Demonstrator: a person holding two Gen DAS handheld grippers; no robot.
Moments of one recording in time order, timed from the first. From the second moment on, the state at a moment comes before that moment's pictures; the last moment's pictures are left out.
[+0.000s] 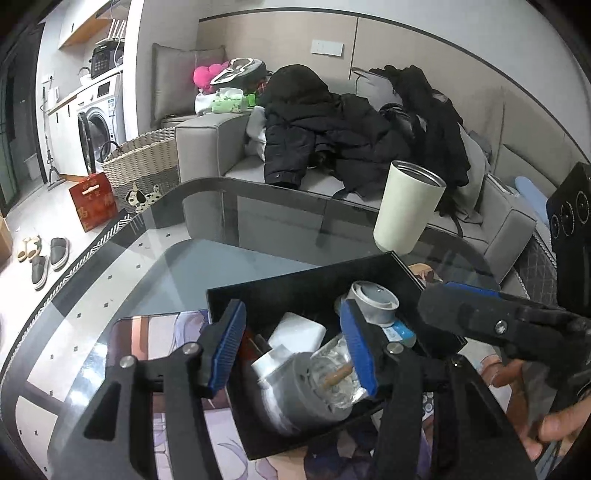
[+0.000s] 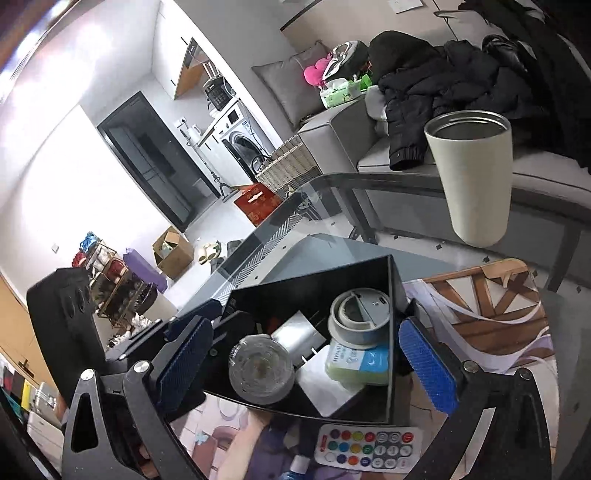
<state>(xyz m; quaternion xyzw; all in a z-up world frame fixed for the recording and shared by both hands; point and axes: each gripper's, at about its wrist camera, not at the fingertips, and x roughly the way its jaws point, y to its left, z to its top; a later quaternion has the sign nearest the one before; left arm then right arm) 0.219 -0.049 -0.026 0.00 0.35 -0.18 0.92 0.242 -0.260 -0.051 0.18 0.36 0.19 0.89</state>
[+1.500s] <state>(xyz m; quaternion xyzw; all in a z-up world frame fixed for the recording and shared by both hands) 0.124 -0.096 -0.085 0.08 0.48 -0.23 0.84 0.189 -0.263 -0.115 -0.06 0.48 0.26 0.83</state>
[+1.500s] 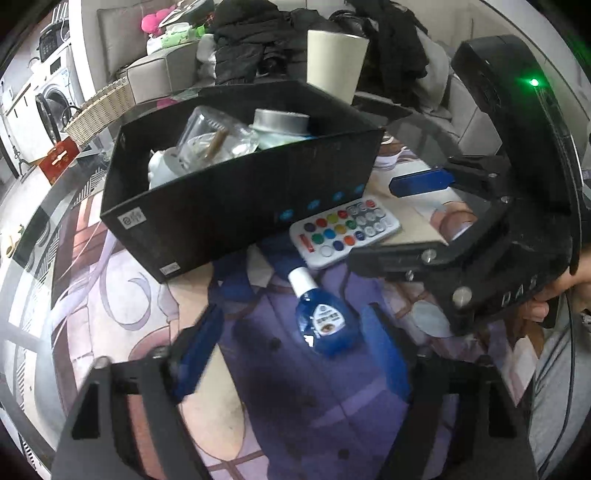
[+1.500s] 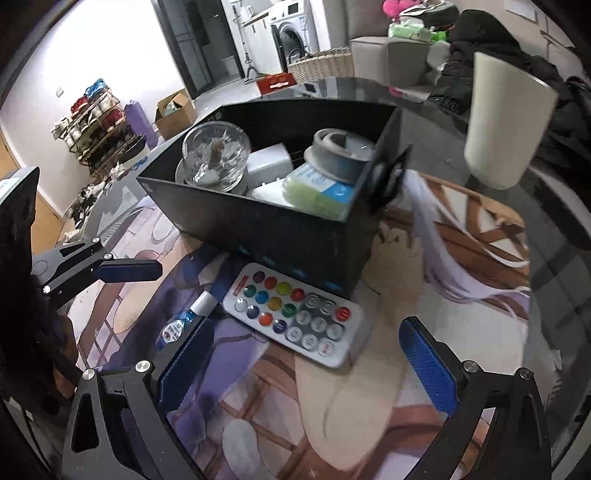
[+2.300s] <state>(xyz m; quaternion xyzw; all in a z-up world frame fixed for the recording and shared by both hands) 0.132 -0.040 -0.090 0.03 0.49 -0.16 0.86 0.169 -0.195 -0.125 -0.12 0.48 0.33 0.81</state>
